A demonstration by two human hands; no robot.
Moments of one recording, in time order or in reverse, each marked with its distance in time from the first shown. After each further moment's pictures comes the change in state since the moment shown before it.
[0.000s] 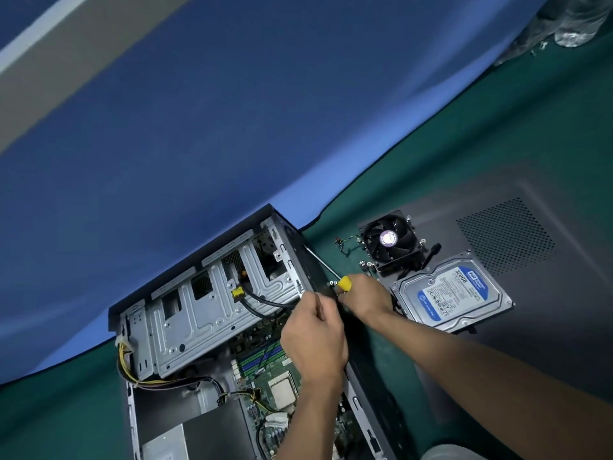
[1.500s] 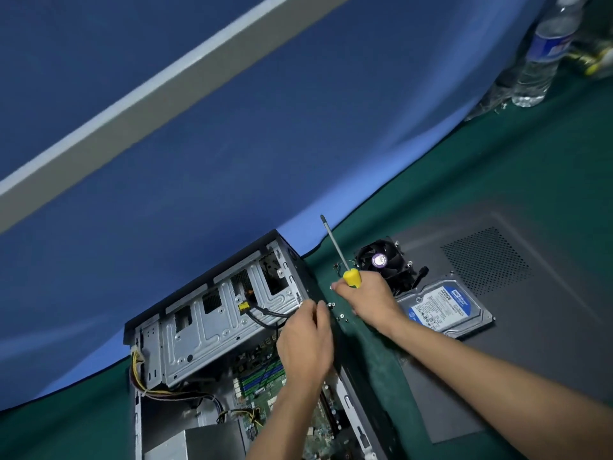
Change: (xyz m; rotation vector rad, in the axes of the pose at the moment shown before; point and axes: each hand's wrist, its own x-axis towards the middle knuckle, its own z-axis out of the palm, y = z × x) left_hand 0.002 0.003 -0.022 0.143 -0.227 0.010; right_hand -0.050 -0.016 -0.062 0.595 0.081 -0.188
